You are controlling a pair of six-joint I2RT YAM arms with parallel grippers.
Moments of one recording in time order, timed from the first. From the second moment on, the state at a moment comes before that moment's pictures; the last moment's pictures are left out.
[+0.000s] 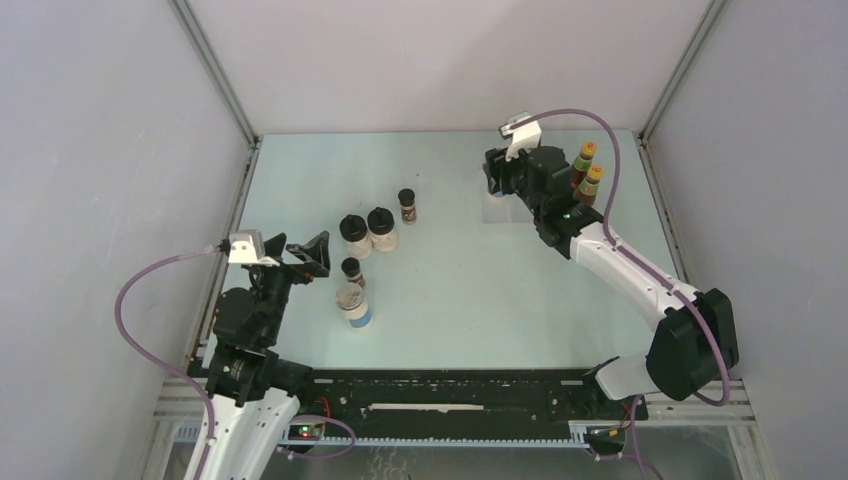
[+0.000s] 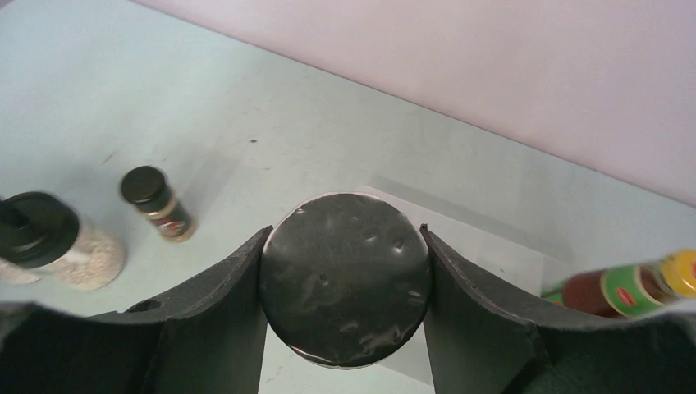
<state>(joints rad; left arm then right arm) -0.24 0.27 0.53 -0.16 -0.12 -0.27 0.51 1.41 1.13 0.11 0.13 -0.08</state>
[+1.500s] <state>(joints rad) -0.24 0.30 0.53 -0.16 -0.12 -0.27 0.17 1.82 1.36 0.21 0.28 0.00</state>
